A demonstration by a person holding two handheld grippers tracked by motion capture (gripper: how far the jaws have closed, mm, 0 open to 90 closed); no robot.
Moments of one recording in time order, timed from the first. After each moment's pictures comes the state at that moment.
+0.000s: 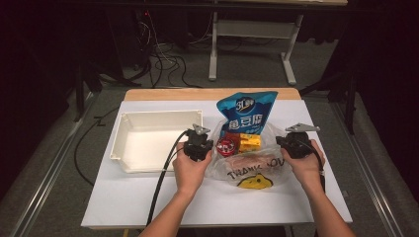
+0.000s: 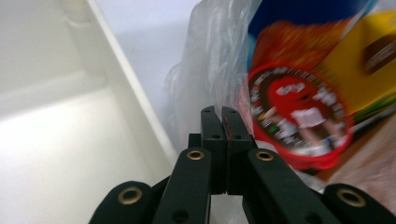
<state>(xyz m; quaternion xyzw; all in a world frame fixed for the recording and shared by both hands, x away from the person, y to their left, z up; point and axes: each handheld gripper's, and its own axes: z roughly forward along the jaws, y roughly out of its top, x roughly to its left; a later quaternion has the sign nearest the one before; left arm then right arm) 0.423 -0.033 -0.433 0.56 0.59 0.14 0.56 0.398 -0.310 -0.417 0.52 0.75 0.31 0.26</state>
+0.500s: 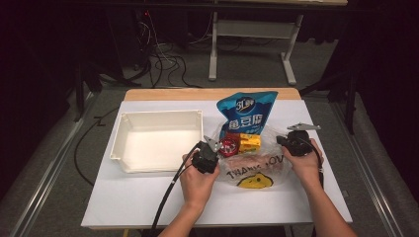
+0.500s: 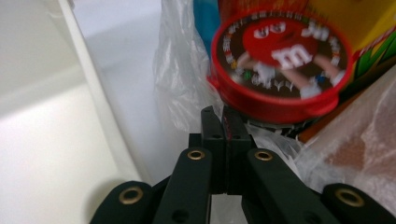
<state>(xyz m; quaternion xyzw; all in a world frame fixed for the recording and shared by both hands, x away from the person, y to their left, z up) 0.391 -0.059 -0.461 0.60 0.55 0.22 0.54 0.416 -0.325 -0.440 0.54 0.74 0.33 0.23</state>
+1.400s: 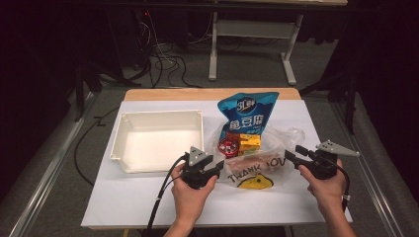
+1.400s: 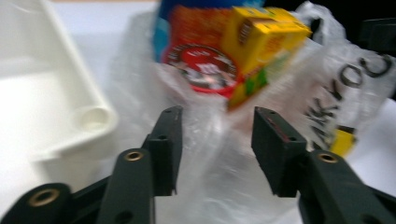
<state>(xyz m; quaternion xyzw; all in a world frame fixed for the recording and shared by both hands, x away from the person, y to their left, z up) 0.343 -0.027 -0.430 0.52 0.56 0.06 0.64 0.328 -0.353 -0.413 0.51 0.69 0.46 0.21</state>
